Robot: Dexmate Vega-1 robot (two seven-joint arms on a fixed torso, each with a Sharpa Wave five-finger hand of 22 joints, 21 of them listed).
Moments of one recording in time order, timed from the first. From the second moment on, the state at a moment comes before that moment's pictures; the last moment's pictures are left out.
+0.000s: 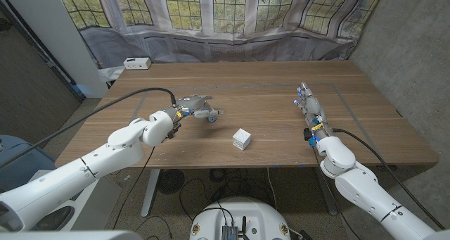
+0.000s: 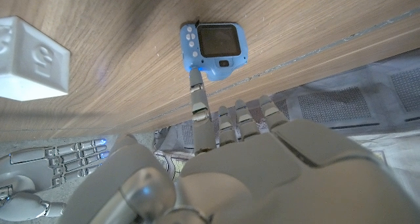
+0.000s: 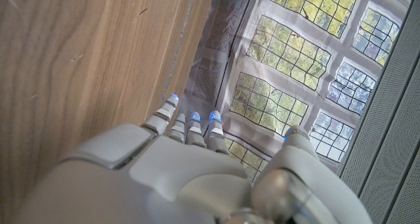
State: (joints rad) left arm 0.91 0.96 0.57 -1.97 0.57 0.20 -0.04; left_hand 0.19 0.09 0.03 0.04 0.25 0.85 0.08 0.20 0.18 0.13 -0.01 0.22 0.20 0.12 0.08 0.20 0.18 0.01 0.21 0.20 0.18; right arm -1.25 -0.61 -0.28 -1.85 0.53 0.19 -0.34; right_hand 0.19 0.06 0.16 -0.08 0.19 0.17 0.05 0.20 0.19 0.05 0.13 0.21 0.20 -0.06 0.11 0.21 0.21 0.15 0.06 0.20 0.17
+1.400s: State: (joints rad) left arm 0.92 0.96 0.55 -1.99 0.57 0.19 0.00; left_hand 0.22 0.09 0.03 0.03 0.22 0.24 -0.05 0.16 0.18 0.20 0.02 0.23 0.20 0.14 0.09 0.20 0.18 0.02 0.21 0.20 0.18; right arm -1.25 -0.60 -0.27 -1.84 0.53 0.20 -0.34; right_hand 0.19 0.06 0.16 -0.08 0.19 0.17 0.05 0.20 0.19 0.05 0.13 0.21 0.20 -0.06 0.11 0.21 0.21 0.15 0.06 0.20 0.17
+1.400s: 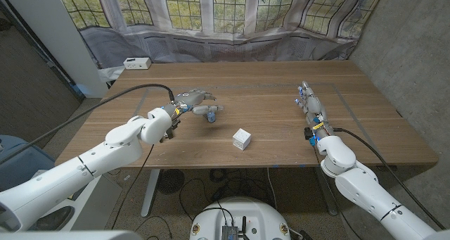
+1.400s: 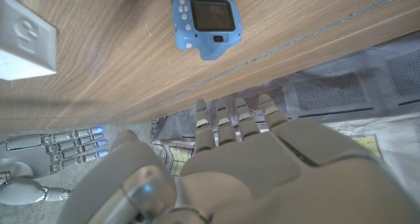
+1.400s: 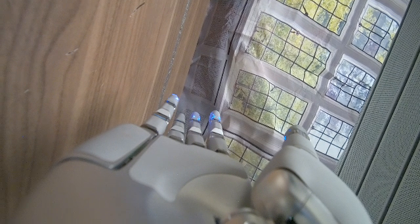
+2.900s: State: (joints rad) left arm 0.98 0.94 0.46 -1.94 0.35 0.07 0.11; left_hand 0.22 0.10 0.02 0.03 0.22 0.25 -0.01 0.21 0.18 0.17 0.03 0.22 0.21 0.14 0.10 0.19 0.18 0.03 0.21 0.20 0.18; right arm -1.25 -0.59 -0.27 -1.83 0.51 0.24 -0.32; right_hand 0.19 0.05 0.16 -0.08 0.19 0.17 0.05 0.20 0.19 0.07 0.13 0.21 0.20 -0.05 0.10 0.21 0.21 0.18 0.04 0.20 0.17
